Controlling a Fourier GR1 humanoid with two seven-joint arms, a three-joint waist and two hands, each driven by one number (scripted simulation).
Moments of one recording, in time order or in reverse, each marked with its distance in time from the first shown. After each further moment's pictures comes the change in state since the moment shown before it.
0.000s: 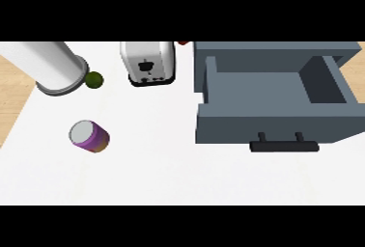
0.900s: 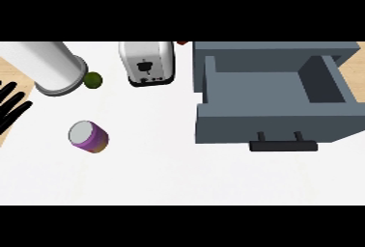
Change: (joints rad) left arm -0.154 -0.078 -0.088 0.145 0.039 0.108 0.145; right arm 0.093 0.004 -0.182 -0.007 -0.147 0.183 -0.032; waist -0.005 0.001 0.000
